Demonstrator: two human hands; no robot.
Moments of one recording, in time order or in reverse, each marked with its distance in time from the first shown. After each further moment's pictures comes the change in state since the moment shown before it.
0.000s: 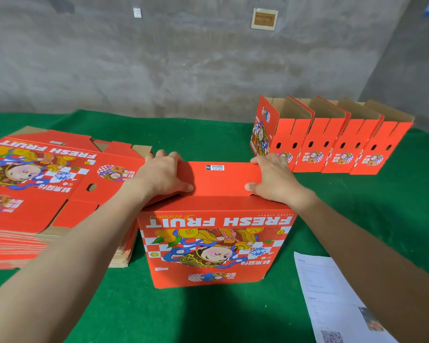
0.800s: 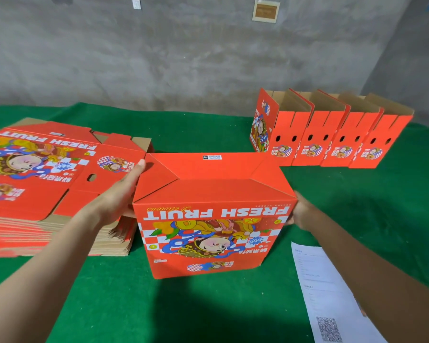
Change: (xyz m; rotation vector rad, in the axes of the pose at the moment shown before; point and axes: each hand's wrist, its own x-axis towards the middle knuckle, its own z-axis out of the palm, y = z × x) left_hand -0.040 -0.077 0.041 -1.228 -0.259 -0.237; right_hand -0.050 0.041 0.031 0.967 -0.167 0.623
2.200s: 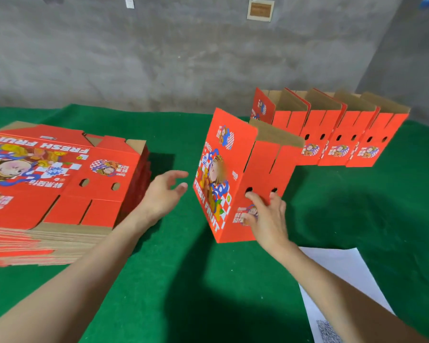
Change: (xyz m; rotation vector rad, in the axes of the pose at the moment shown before) left_hand 0.029 0.004 0.079 0.379 0.250 0.365; right_hand 0.016 0.053 0.049 -0.729 0.306 -0.609
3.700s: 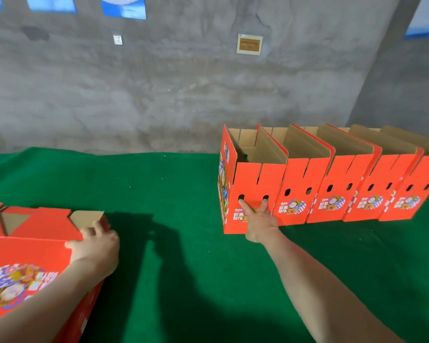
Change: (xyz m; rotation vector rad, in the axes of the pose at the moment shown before) left_hand 0.231 -0.113 -0.008 1.365 -0.129 -0.352; right_hand 0.331 0.065 0.102 -0.534 -0.363 0.137
